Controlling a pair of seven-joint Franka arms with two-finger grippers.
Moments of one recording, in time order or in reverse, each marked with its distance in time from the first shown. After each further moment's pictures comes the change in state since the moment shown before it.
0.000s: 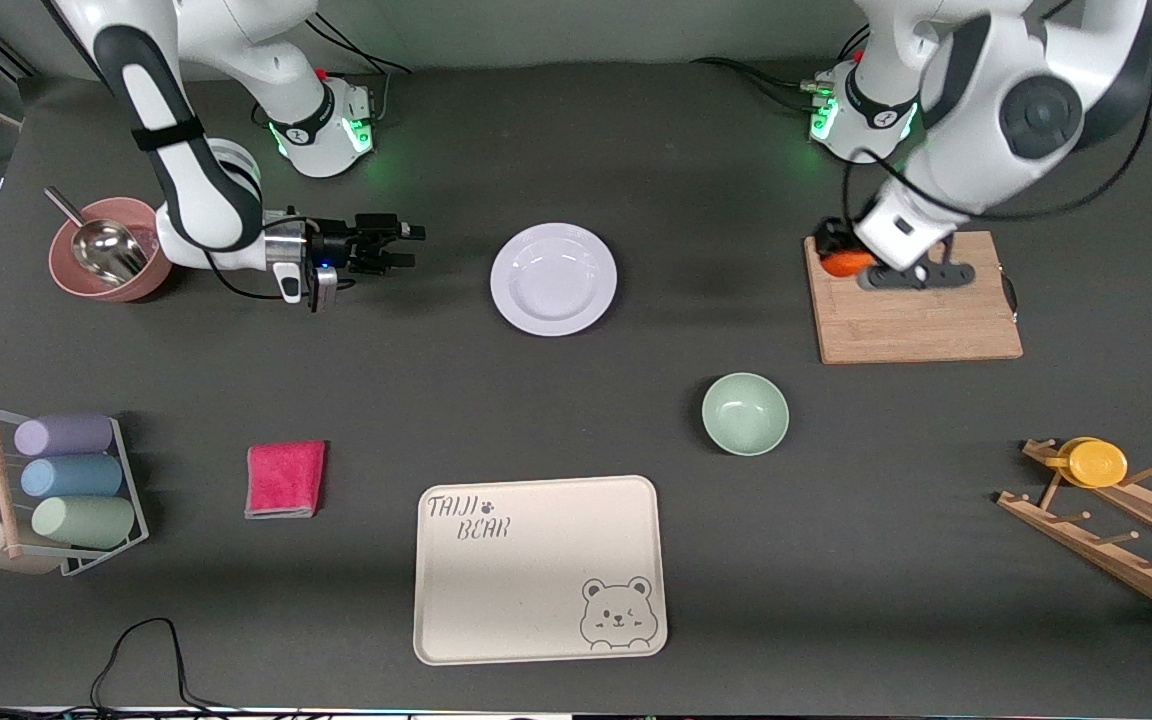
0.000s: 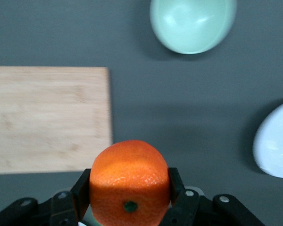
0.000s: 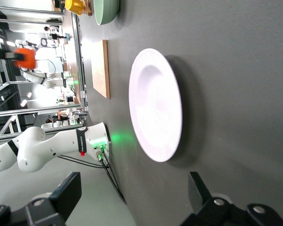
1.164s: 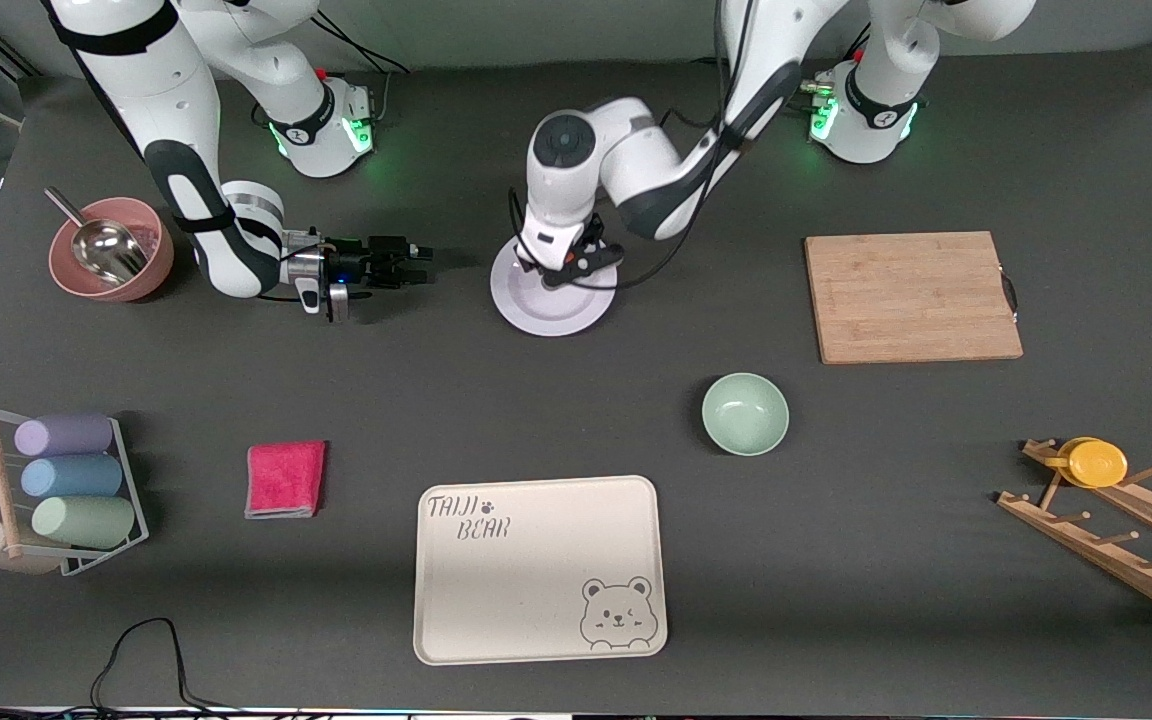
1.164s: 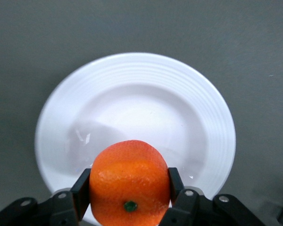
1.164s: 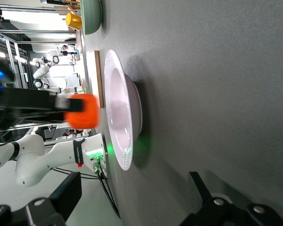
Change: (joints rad) left arm -0.355 0.819 -0.323 0.402 0.291 0.520 -1.138; right arm -0.022 0.288 -0.017 0.025 0.173 -0.103 -0.265
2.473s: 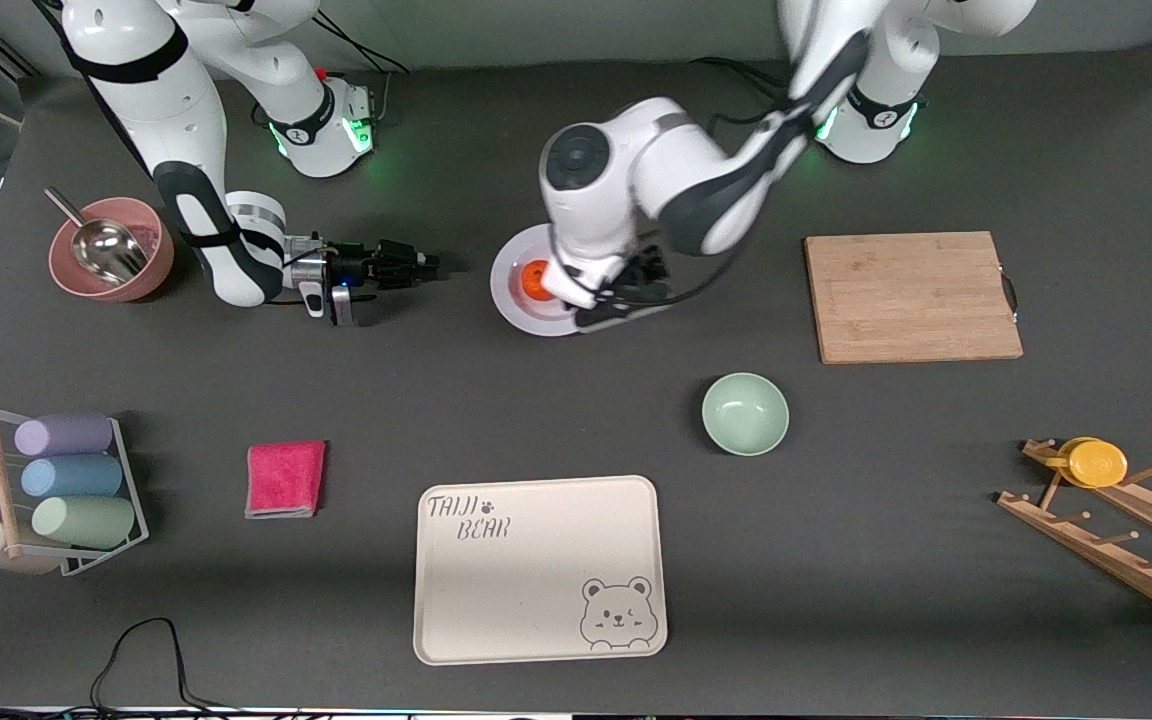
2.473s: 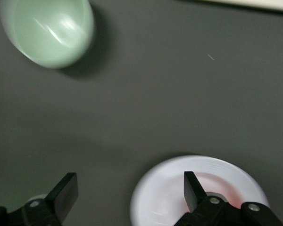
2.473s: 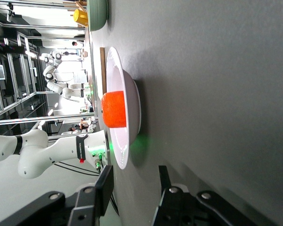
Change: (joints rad) left arm 0.192 -0.195 0.030 0.159 0.140 -0.516 0.402; right arm -0.013 0.068 -0.001 0.032 0.011 -0.057 -0.076
